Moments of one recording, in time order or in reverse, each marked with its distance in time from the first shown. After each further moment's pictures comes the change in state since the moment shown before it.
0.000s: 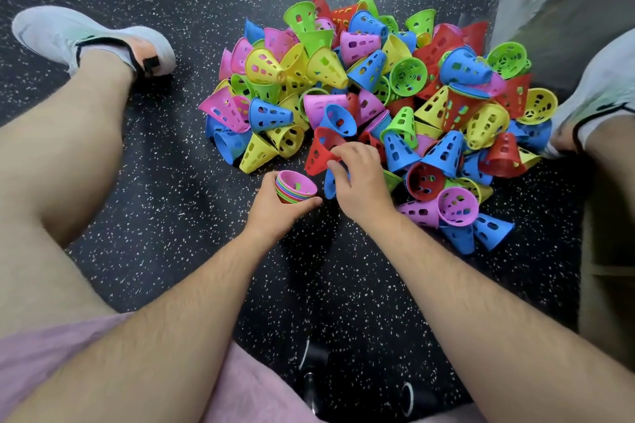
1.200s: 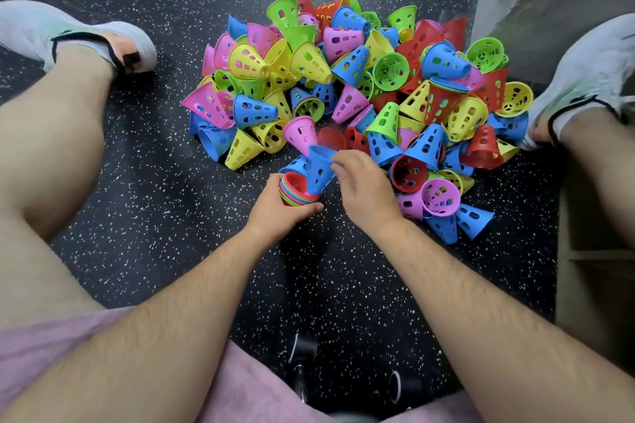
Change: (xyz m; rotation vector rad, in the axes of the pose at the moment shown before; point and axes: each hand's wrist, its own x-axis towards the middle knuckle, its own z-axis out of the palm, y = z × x) left_hand -0.007 -0.001 0.019 0.026 -0.126 0.019; right_hand -0.025 0.002 -0.035 0.035 -0.060 0.021
